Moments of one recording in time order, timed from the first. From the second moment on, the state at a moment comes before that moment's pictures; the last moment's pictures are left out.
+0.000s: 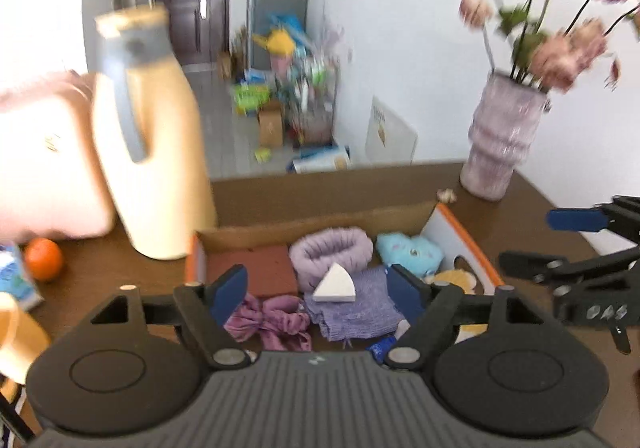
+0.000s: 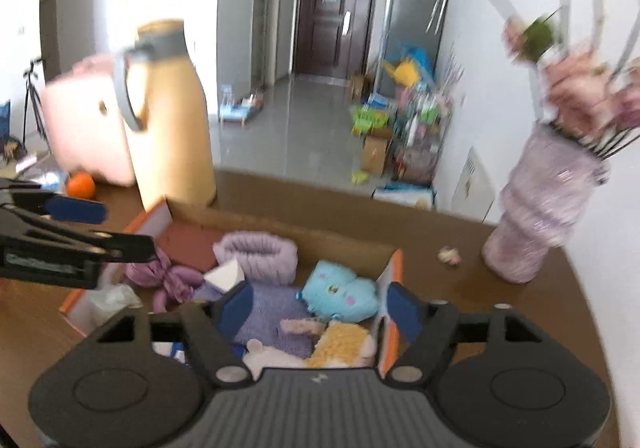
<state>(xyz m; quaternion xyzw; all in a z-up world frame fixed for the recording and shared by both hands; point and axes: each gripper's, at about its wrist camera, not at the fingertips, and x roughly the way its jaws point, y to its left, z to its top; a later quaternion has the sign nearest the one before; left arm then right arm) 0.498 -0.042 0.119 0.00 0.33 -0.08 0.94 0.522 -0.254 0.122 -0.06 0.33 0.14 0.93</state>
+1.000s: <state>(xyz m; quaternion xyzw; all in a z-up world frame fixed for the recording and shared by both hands) 0.254 -0.023 0.071 0.02 0.10 0.01 0.99 0.290 -0.267 0.084 0.02 0.08 0.08 0.99</state>
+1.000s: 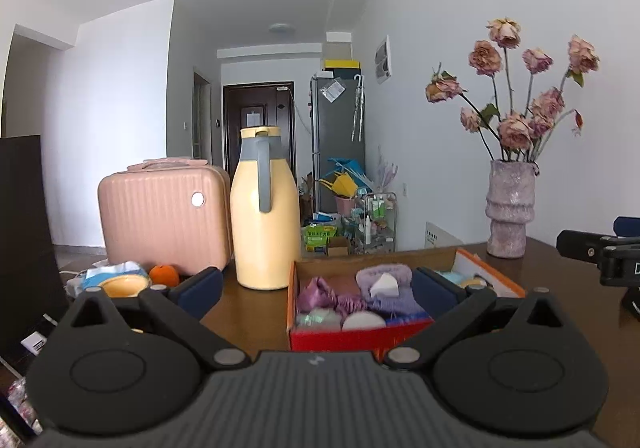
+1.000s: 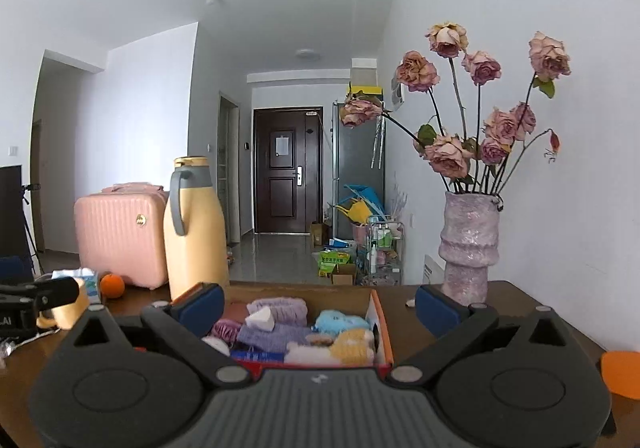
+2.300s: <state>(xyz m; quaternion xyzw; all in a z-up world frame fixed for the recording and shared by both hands) -0.003 0.022 0.017 0.02 0.11 0.04 0.99 0.021 -0.229 0.003 0.05 0.14 0.10 0.98</state>
